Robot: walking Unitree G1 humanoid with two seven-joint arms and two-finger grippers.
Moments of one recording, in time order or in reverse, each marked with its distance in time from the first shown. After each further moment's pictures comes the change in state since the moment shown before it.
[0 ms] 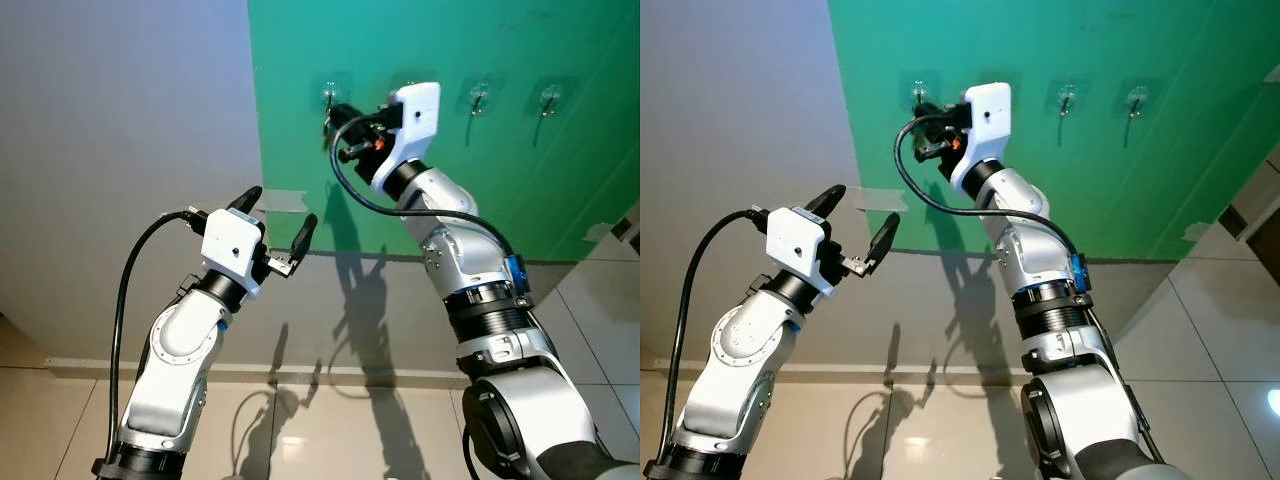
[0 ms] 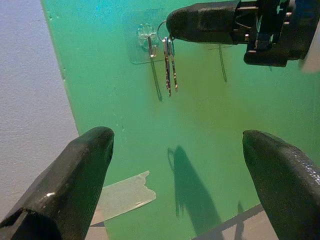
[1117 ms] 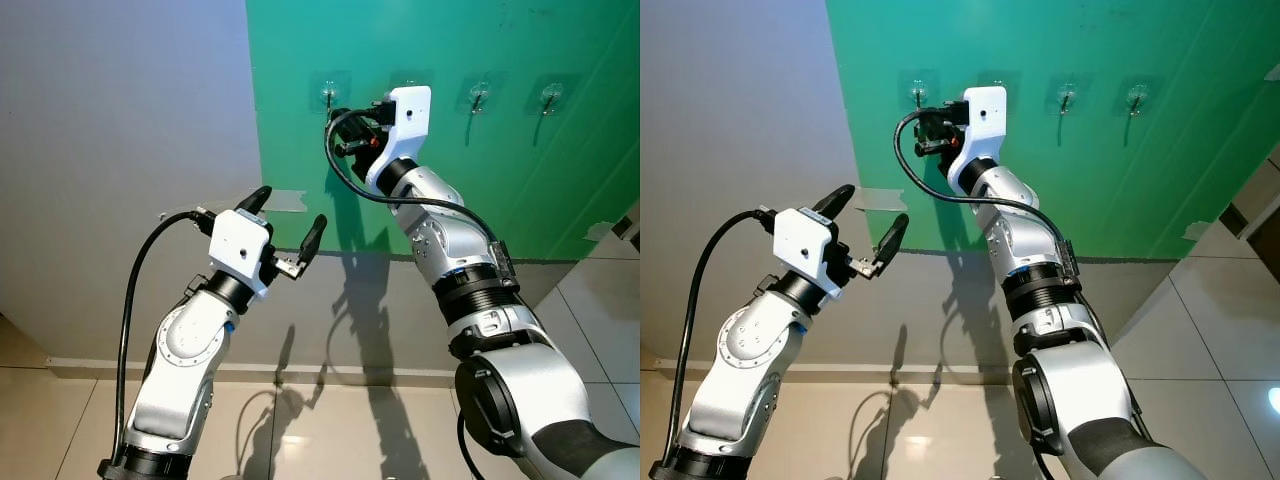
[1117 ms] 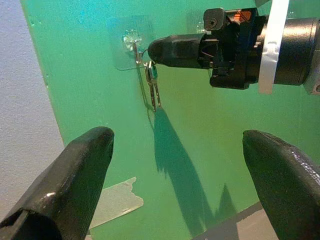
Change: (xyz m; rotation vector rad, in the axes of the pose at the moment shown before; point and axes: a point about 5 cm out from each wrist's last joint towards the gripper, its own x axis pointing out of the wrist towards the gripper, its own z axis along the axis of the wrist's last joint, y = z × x) left arm 0.002 -0.008 0.004 -0.014 -0.018 -0.027; right arm 0.012 -0.009 -0.010 0.042 0.030 -0.071
